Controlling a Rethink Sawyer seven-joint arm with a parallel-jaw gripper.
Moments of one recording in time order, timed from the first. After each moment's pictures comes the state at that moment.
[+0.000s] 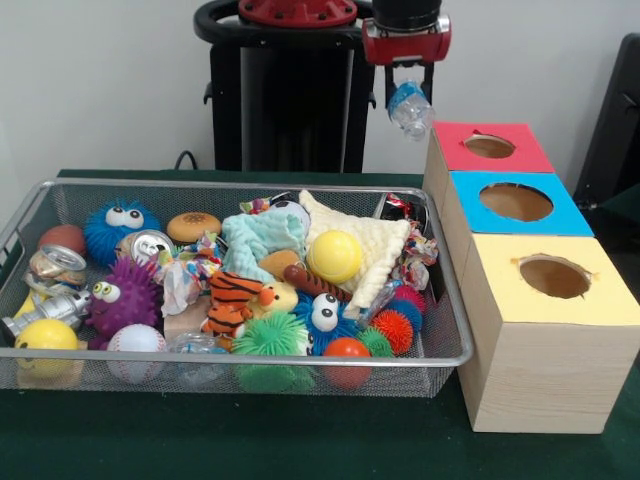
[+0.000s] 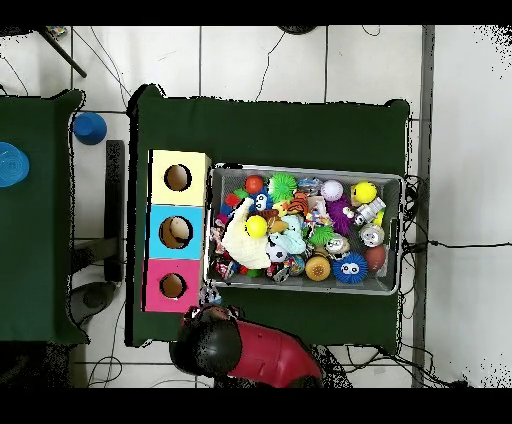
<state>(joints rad) -0.22 -0.93 0.10 2.35 0.16 0.30 1.48</state>
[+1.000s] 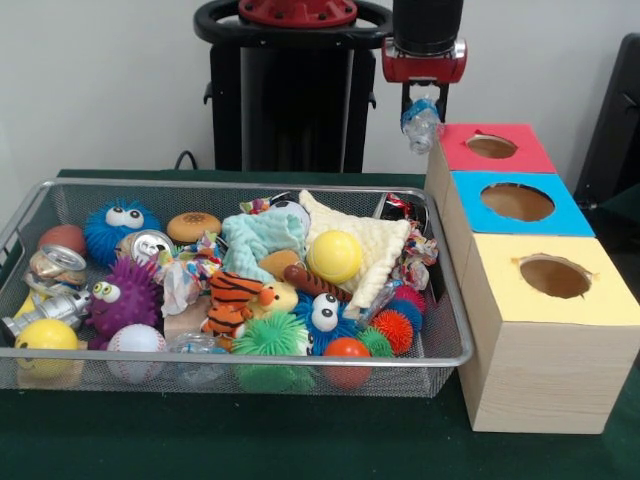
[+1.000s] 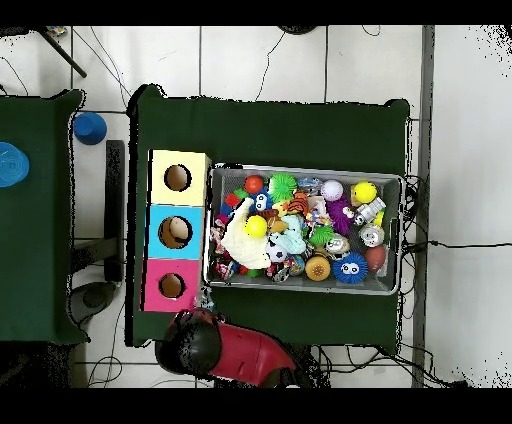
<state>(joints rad) -0.12 -0.83 0.05 2.35 0.22 0.24 1.62</state>
